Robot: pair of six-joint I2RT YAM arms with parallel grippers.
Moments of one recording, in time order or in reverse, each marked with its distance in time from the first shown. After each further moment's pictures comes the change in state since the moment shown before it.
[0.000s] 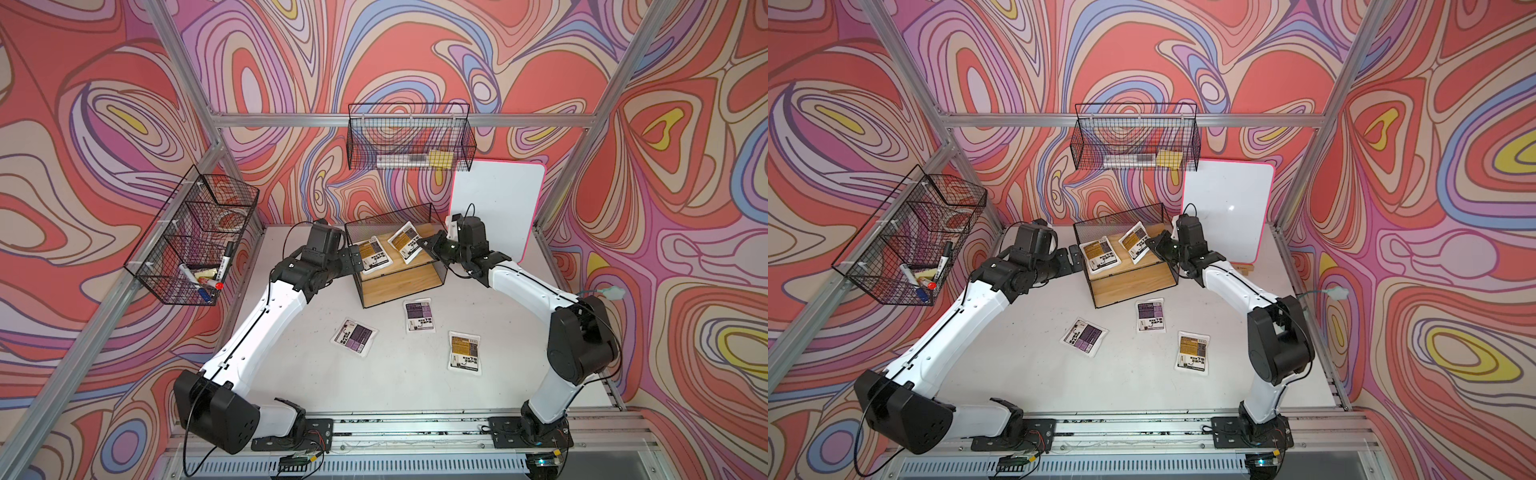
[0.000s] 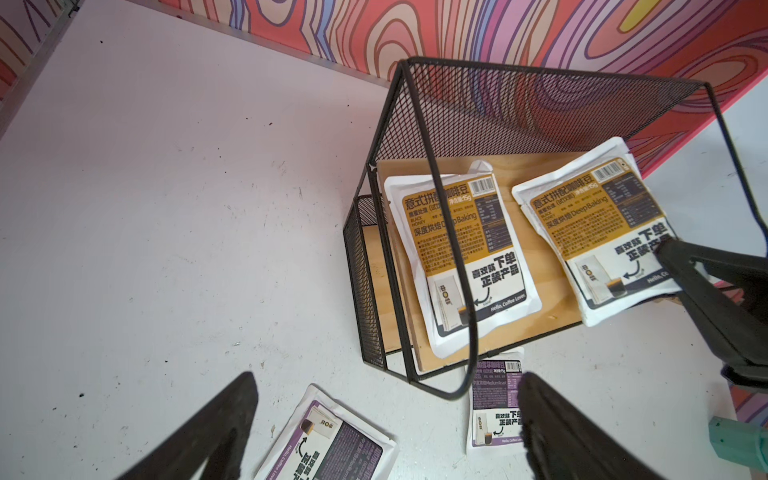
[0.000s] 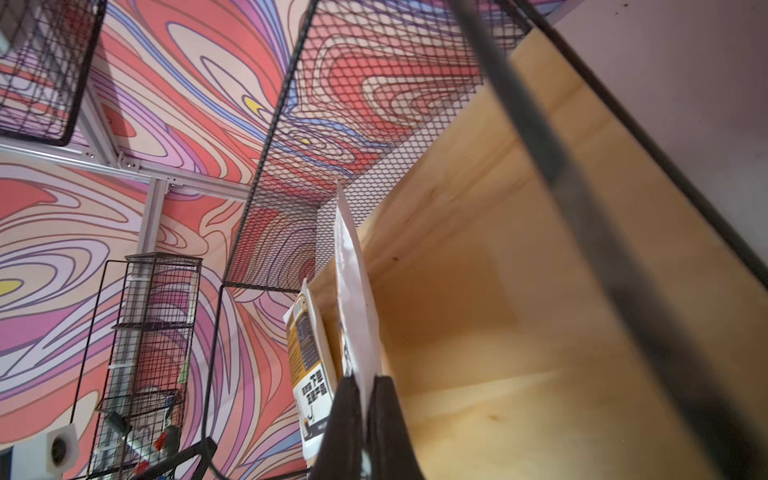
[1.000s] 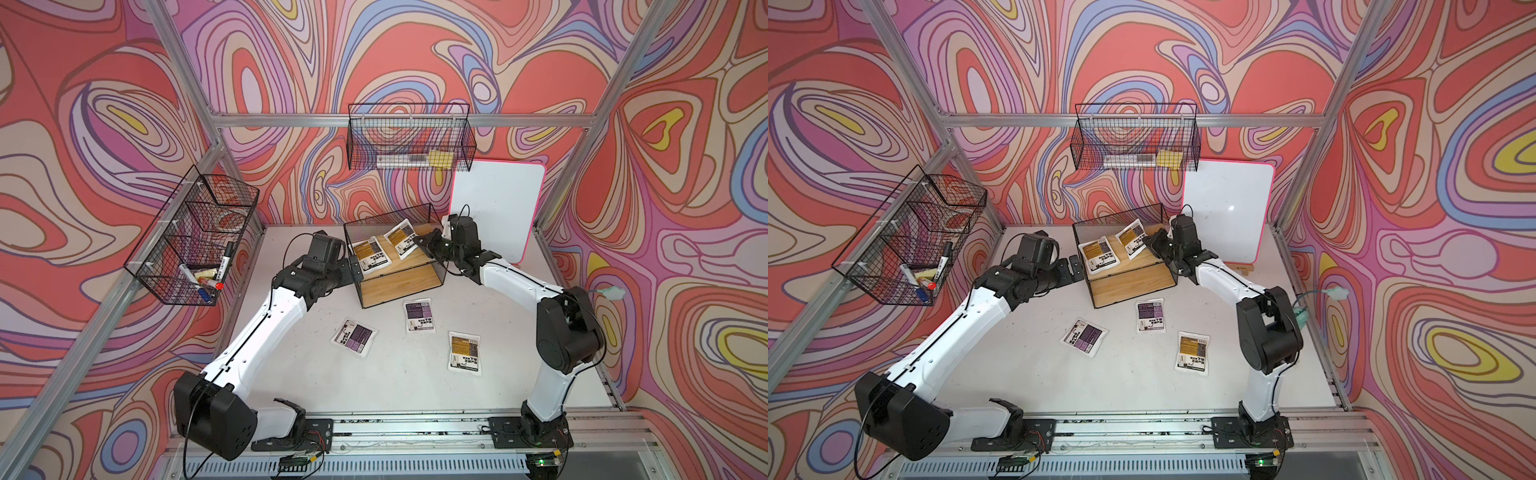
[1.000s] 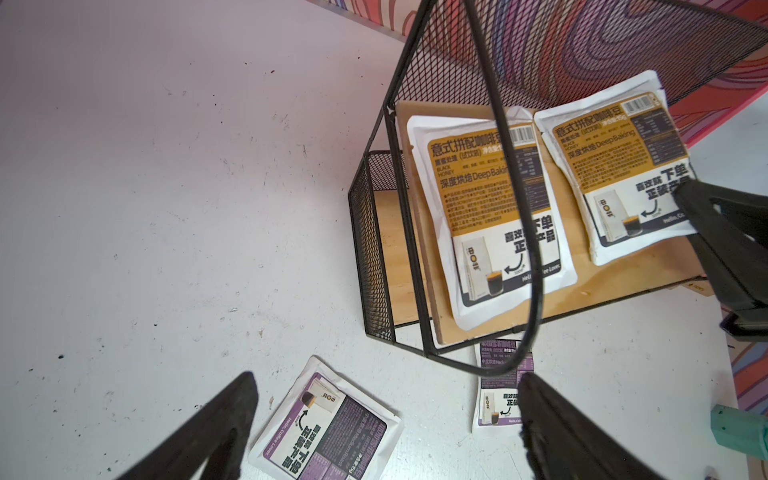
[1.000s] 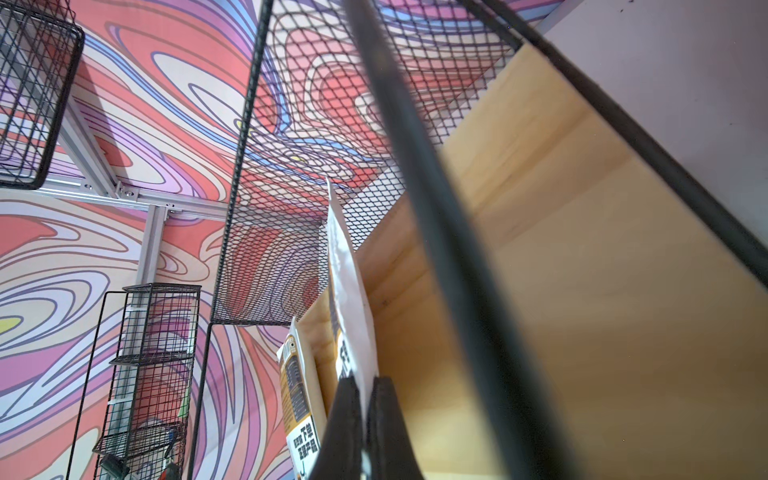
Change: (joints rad) left arm 0.005 -0.030 -0.104 0.019 0.028 -0.047; right arm 0.018 0.082 0.041 0.072 0.021 0.063
